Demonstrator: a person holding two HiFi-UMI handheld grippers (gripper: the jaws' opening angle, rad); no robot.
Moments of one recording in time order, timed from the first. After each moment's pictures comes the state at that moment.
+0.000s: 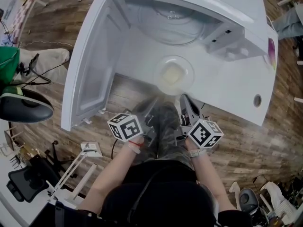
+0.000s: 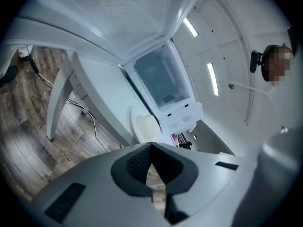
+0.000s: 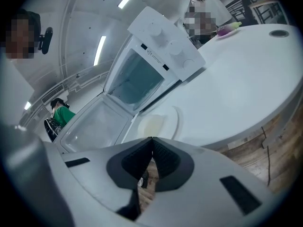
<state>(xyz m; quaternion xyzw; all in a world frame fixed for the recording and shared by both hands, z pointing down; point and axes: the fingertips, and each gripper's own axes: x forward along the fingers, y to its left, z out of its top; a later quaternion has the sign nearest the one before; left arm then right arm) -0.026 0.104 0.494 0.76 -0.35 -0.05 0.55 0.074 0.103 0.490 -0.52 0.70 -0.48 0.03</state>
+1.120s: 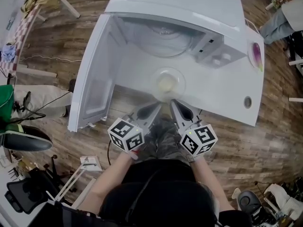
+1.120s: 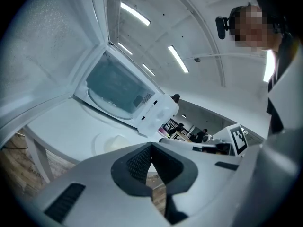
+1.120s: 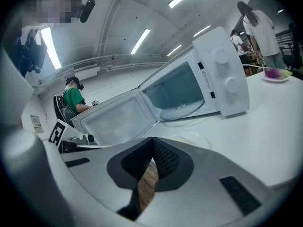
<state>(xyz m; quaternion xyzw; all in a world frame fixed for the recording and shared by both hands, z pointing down) -0.005 0.100 0.415 0.88 -0.29 0.01 0.36 0.037 0.097 0.411 -0.47 0.83 -0.31 -0.05</state>
